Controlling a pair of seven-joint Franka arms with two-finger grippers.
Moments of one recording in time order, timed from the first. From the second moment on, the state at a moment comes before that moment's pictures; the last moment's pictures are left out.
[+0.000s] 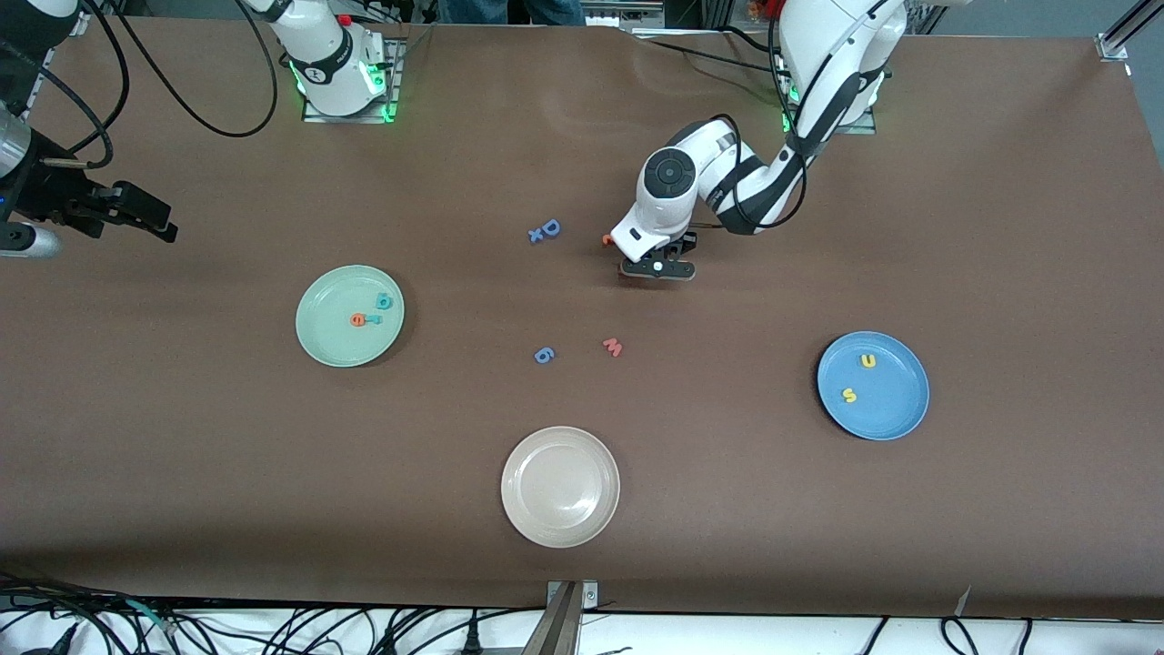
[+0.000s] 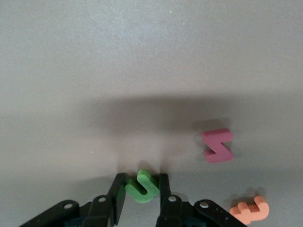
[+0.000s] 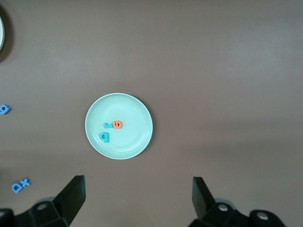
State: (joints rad) left arm -0.37 0.51 -0.39 -2.12 0.18 2.45 -0.80; right arm -0.03 -0.01 0.02 -1.70 0.02 1.68 0.04
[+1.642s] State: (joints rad) left arm 0.29 0.60 -0.35 -1.65 0.26 2.00 -0.04; right arm -0.03 -0.01 0.02 -1.70 0.02 1.68 0.04
